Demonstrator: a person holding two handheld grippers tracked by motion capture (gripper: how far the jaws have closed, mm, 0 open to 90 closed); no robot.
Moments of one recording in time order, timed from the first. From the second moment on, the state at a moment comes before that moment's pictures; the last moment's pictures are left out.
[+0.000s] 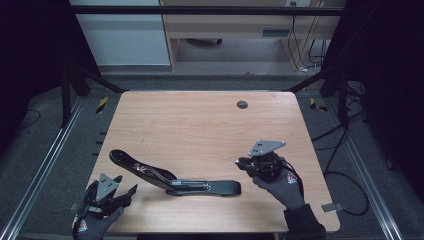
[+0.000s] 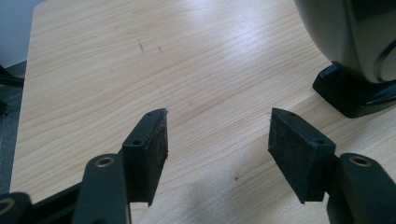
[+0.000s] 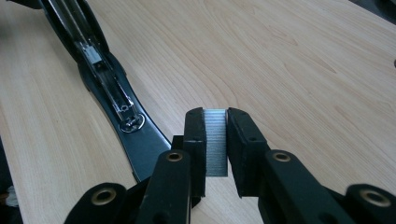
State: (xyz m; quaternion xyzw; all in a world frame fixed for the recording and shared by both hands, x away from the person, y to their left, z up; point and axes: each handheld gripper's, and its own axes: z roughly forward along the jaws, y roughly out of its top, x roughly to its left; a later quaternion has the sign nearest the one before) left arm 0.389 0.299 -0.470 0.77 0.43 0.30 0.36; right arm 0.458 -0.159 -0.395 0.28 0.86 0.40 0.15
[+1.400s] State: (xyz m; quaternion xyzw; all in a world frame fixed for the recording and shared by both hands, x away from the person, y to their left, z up) left arm 0.390 0.301 -0.470 0.77 0.43 0.29 0.37; right arm 0.479 -0.097 -0.388 0.17 0.90 0.40 0.10
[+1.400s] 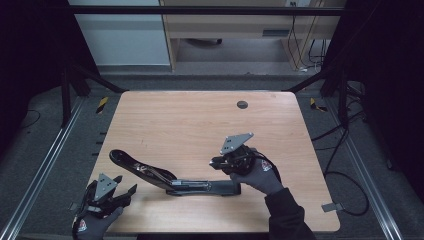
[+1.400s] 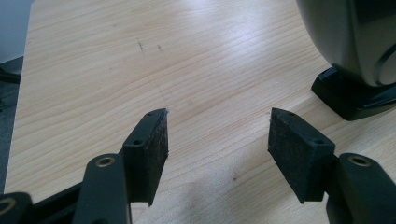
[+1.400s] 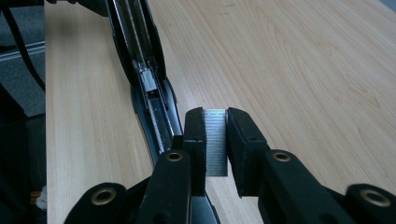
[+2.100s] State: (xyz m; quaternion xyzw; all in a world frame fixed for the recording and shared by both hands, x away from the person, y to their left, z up) left arm 0.390 0.301 -0.470 0.77 0.43 0.29 0.37; right arm 0.483 -0.080 -0.399 0.13 0.91 0.40 0.06
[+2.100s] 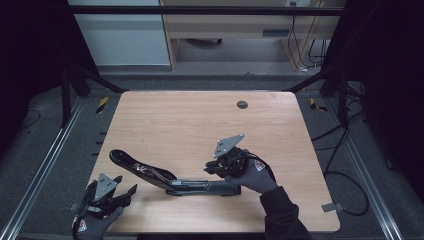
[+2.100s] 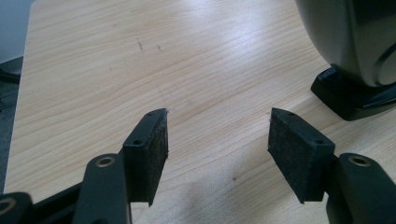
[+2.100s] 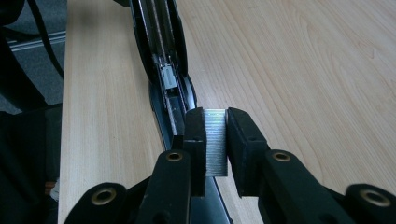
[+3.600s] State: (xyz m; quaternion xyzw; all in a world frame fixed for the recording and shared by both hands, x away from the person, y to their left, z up) left arm 0.390 0.301 -0.470 0.77 0.43 0.29 0.37; right arm 0.484 -0.059 -0.422 0.10 0.92 0.37 0.03
